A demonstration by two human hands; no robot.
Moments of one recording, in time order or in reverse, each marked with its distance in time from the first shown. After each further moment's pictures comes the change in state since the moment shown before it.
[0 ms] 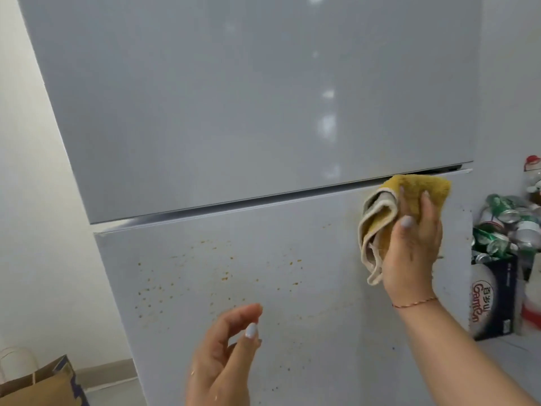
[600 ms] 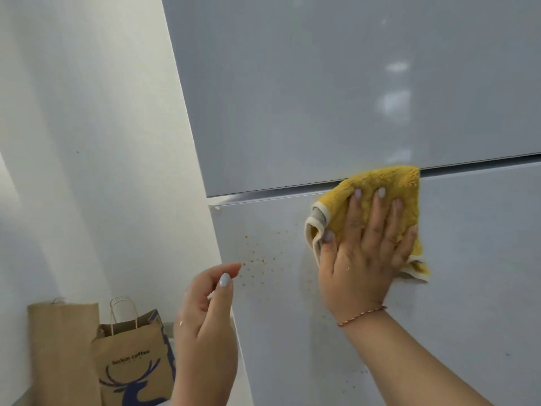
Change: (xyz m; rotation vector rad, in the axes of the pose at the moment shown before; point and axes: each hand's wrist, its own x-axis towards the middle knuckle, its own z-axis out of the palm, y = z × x) left_hand 0.027 0.039 -0.114 0.255 0.348 0.096; right_hand -0.087 -0.079 0.101 -0.393 0.171 -0.213
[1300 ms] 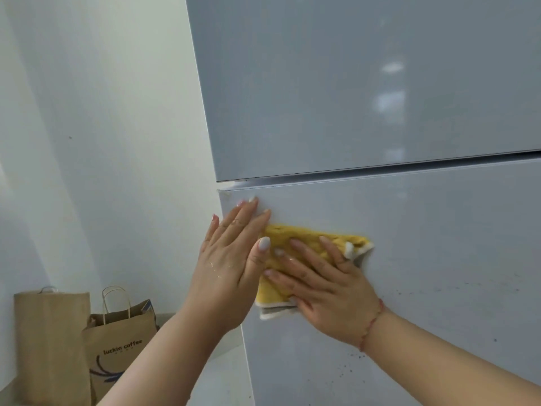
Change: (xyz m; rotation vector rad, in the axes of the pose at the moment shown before) left_hand 0.052 -0.010 -0.007 0.678 -0.405 0.524; right_hand -0.036 0.019 -0.001 0.028 -0.117 -1.036
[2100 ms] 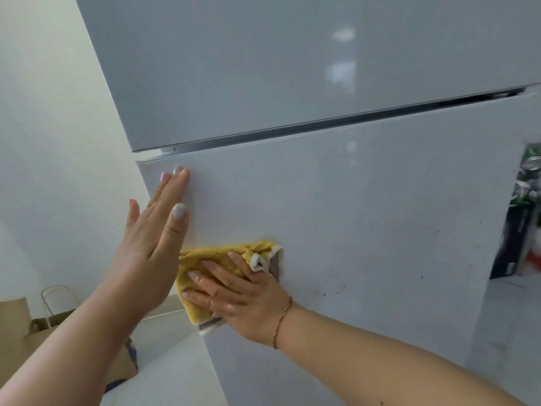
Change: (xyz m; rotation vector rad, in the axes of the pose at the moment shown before) left_hand -0.002 -0.002 -0.004 -0.156 -0.059 -0.037; right_hand -0.022 -0.077 0.035 0.053 -0.069 -0.025
